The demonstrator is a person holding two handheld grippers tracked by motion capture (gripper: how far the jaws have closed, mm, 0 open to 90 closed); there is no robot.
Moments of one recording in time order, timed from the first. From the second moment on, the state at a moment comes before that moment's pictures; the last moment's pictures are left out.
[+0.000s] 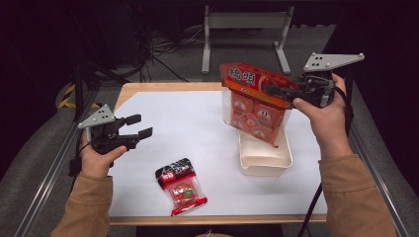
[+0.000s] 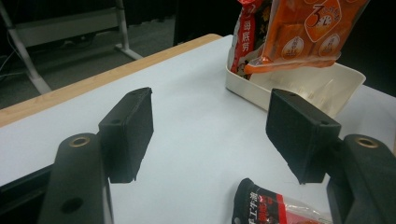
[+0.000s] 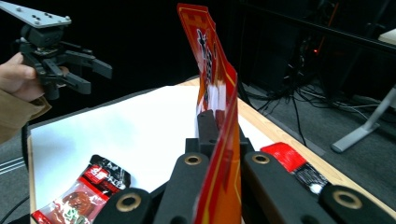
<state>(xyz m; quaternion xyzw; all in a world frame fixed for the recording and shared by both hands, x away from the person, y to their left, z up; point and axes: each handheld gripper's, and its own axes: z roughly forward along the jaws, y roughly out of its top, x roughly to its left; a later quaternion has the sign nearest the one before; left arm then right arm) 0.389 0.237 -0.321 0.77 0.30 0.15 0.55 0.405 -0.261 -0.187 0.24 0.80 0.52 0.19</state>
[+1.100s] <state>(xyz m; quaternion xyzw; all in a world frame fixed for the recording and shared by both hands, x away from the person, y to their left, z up) 0.394 0.234 -0.327 0.78 0.30 0.13 0.53 0.410 -0.293 -0.212 0.30 0.78 0.52 0.19</state>
